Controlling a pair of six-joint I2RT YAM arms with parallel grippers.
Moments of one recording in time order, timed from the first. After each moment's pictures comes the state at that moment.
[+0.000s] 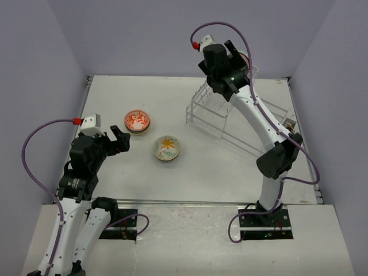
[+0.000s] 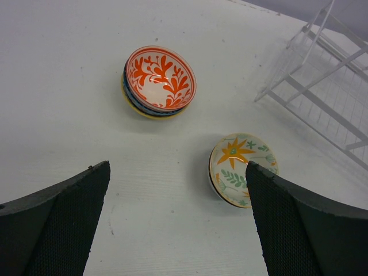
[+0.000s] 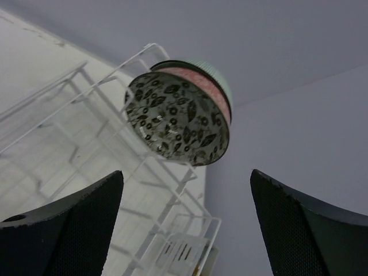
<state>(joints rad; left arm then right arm) -0.14 0.54 0.75 -0.54 -0.02 -0.36 0.59 1.88 2.12 -0.71 0.77 -0.45</state>
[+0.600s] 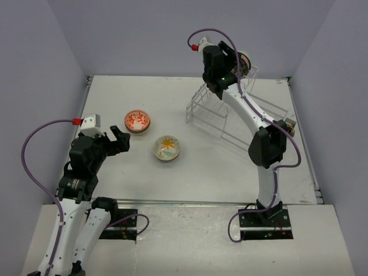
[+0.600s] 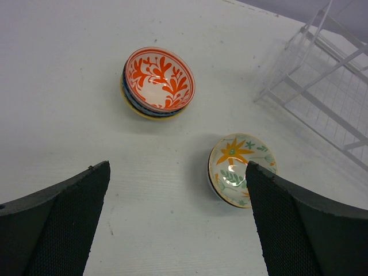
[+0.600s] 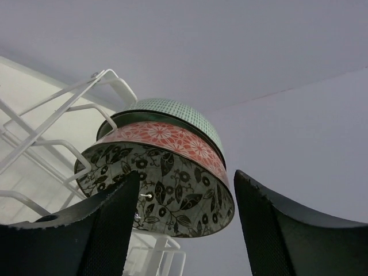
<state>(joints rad) -0.14 0.54 0.75 -0.54 -0.01 -0.36 0.49 2.08 2.08 -0.24 0.90 -0.84</state>
